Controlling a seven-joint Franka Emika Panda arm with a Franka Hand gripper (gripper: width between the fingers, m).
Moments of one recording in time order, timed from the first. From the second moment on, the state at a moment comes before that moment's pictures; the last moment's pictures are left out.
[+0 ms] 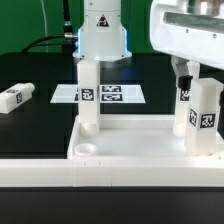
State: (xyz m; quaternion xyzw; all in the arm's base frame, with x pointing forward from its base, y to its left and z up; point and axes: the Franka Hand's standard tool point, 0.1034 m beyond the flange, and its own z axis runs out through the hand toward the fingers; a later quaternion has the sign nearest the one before) arm 0.640 0.104 0.110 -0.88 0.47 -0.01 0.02
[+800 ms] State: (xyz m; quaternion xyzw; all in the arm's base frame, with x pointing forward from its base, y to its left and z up) arm 0.640 0.104 0.110 -0.98 0.20 -0.01 0.02
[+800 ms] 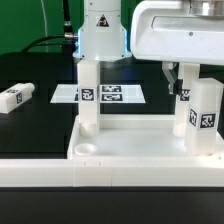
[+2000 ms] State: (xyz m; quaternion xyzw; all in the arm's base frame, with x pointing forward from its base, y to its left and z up) arm 0.640 0.103 0.110 -1.00 0.08 -0.01 0.01
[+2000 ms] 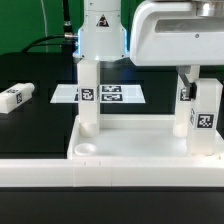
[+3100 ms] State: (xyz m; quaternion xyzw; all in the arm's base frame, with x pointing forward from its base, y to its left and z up) arm 0.638 0.073 0.110 -0.95 0.32 -0.01 -0.02
